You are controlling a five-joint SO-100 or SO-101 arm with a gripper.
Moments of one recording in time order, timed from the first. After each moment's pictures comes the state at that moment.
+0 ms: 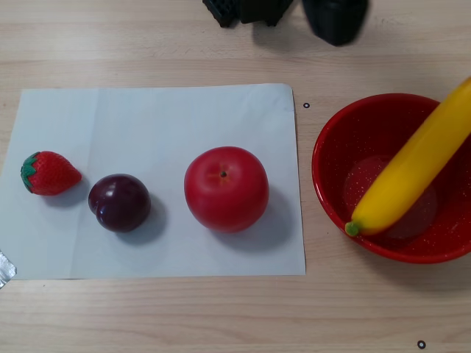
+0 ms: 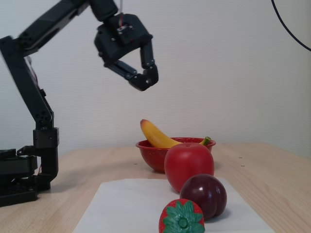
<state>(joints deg) 18.0 119.8 70.1 91.7 -3.0</state>
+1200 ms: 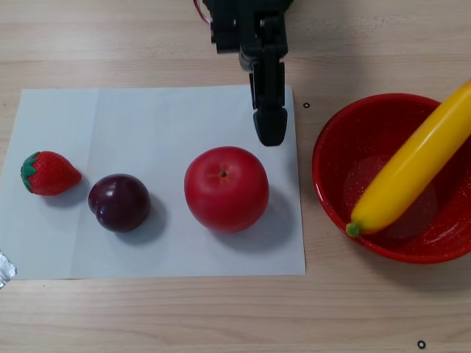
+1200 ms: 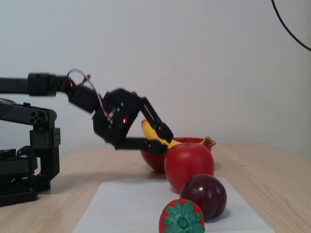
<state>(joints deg) 7.9 171.3 169.5 10.0 -7.2</state>
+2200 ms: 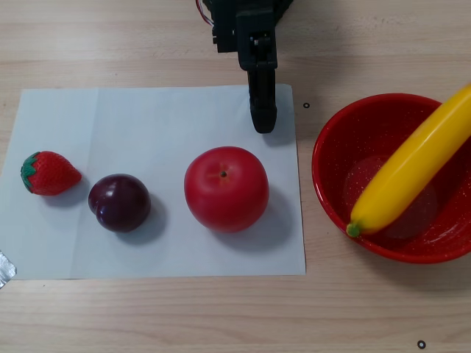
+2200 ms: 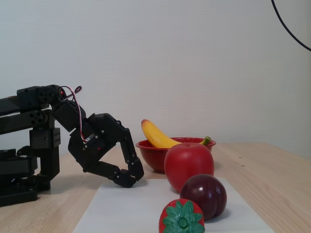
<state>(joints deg) 7.4 188.3 177.5 46.7 -8.3</state>
